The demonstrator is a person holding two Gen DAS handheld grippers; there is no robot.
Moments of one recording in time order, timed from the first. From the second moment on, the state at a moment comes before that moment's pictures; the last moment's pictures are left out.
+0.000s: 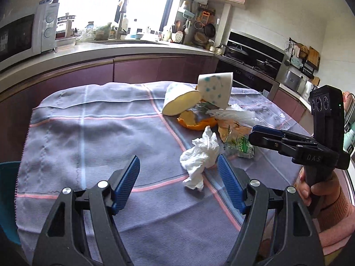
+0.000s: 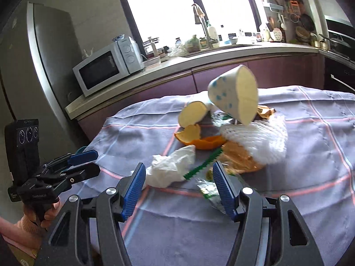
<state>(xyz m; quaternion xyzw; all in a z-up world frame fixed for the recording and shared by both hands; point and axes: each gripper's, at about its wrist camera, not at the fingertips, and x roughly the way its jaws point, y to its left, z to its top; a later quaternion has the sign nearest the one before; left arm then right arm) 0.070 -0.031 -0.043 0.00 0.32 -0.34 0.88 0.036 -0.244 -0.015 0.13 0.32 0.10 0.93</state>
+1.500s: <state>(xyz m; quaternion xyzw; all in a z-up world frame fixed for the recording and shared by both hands) 0.101 -0.097 -0.082 0.04 0.42 -0.32 0.85 0.056 -0.294 -0.062 0.20 0.37 0.08 0.90</state>
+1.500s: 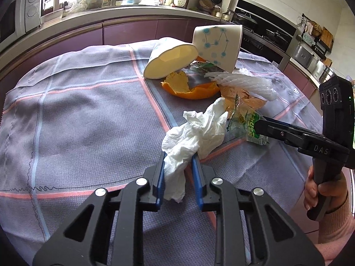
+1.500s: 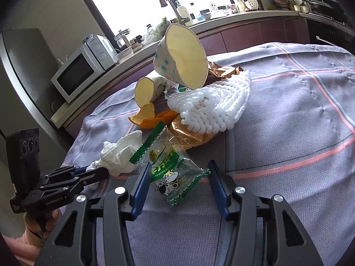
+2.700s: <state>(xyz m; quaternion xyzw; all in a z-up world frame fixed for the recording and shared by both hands) 0.071 -0.020 -0.036 -0.01 0.36 -0.28 0.89 0.060 -0.252 -0.028 0.24 0.33 0.17 0.90</state>
